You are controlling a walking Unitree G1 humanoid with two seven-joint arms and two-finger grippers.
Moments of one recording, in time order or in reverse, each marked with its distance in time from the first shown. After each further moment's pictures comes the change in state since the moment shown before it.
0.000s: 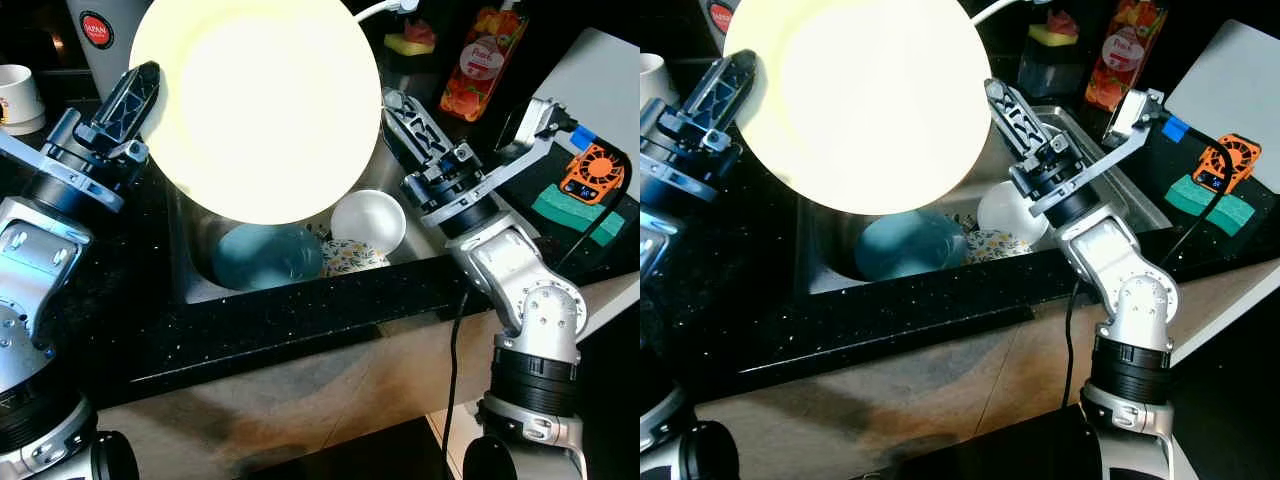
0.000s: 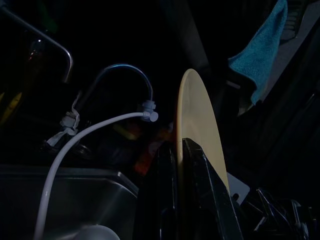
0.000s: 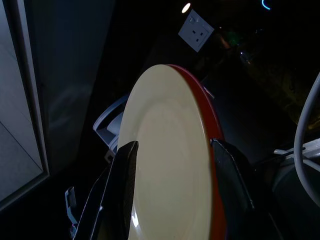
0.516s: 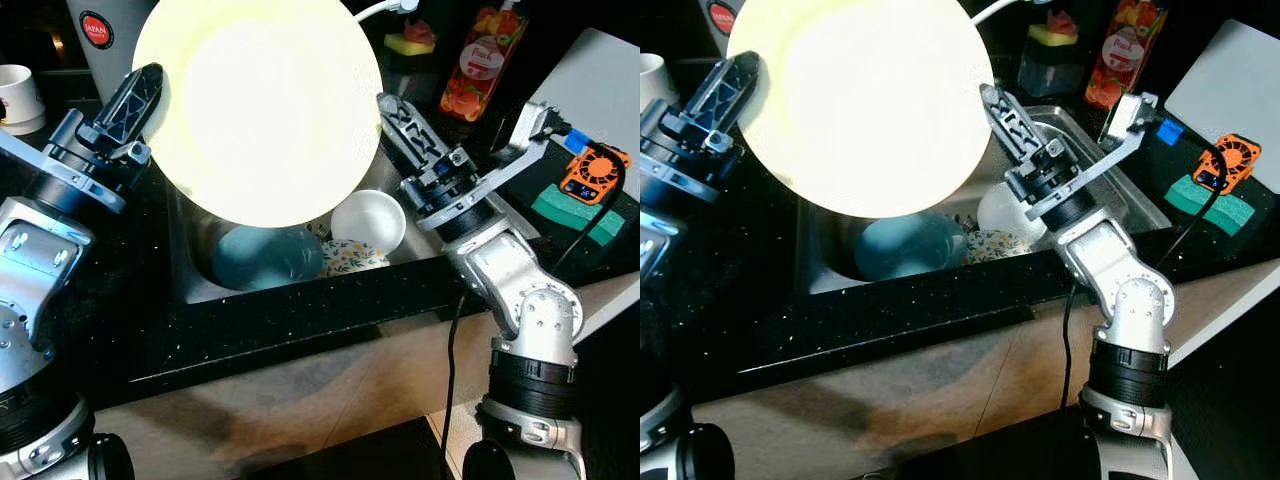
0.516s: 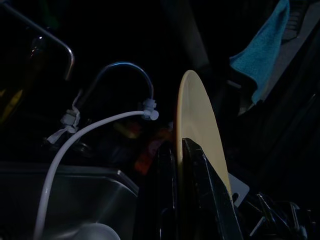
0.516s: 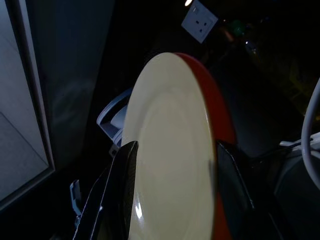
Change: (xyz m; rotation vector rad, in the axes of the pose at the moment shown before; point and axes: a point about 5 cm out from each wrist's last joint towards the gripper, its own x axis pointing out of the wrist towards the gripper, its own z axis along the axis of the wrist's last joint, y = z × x) left arm -0.001 0.001 -0.001 -0.007 0.001 0.010; right arm -0.001 0.001 -0.009 0.020 0.028 0.013
